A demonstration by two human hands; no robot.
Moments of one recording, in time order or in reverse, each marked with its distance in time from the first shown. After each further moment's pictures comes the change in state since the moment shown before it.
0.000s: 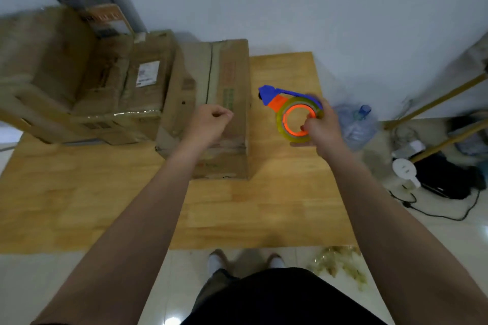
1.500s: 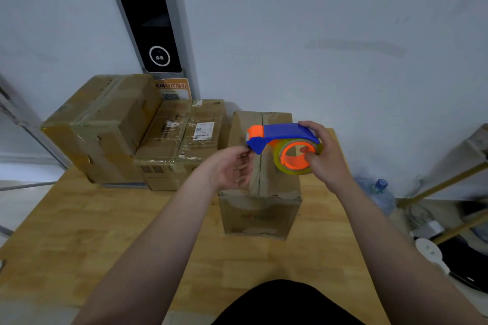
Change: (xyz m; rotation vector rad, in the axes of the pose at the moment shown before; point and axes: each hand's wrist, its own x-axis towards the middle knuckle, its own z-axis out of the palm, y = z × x) left_hand -0.017 -0.033 -0.135 -0.772 -0.408 -0.343; right_hand -0.067 -0.062 0.124 -0.308 -0.127 -0.766
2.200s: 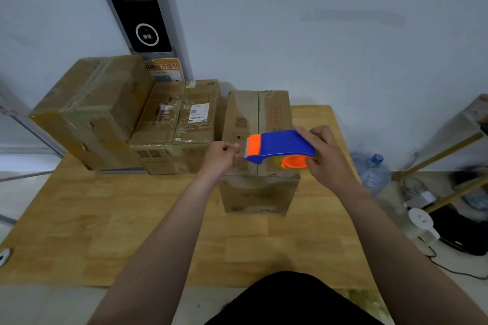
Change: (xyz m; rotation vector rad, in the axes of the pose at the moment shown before) left_hand 0.045 -0.050 -0.027 0.575 0.398 0.478; right_hand -0.041 0.047 -0.012 -0.457 -0.114 -0.297
